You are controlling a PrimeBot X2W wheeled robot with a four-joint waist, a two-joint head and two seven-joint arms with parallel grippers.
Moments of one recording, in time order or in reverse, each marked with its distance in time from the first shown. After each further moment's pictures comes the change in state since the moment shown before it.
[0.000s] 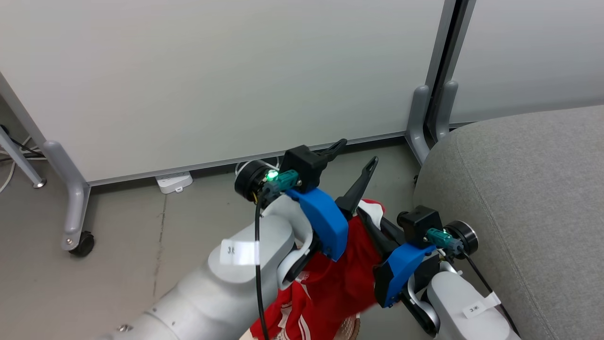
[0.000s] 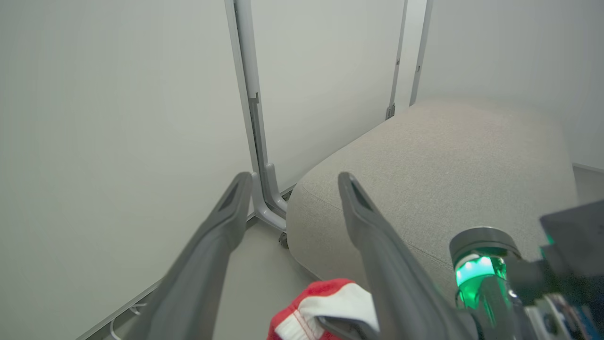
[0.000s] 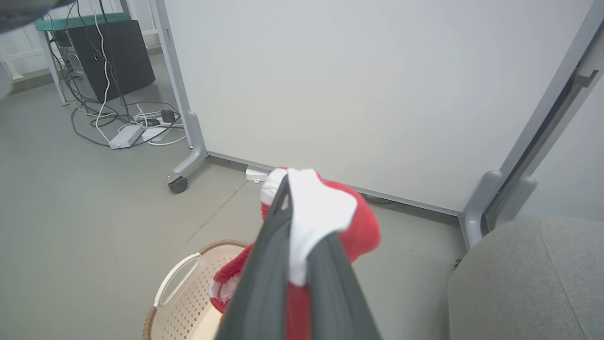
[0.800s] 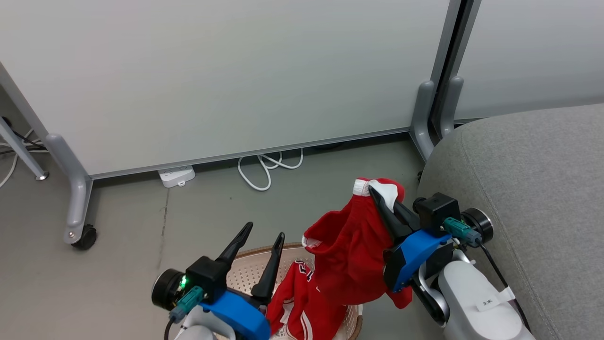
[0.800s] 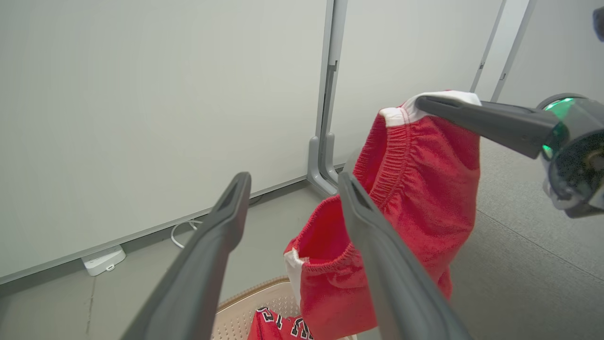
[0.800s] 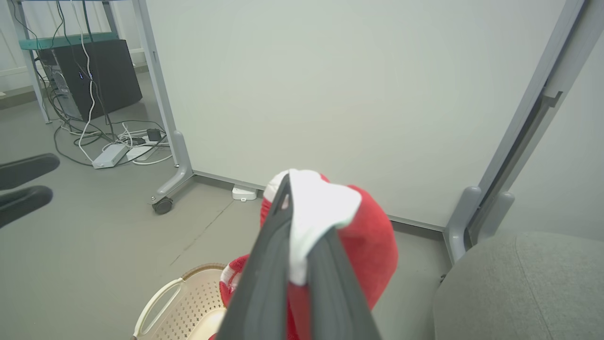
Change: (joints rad) left arm 0.640 0.121 0.630 -0.362 0.526 -0.043 0.000; right arm 0.008 0.000 -0.091 -0.071 -0.051 0.000 0.001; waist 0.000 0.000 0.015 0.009
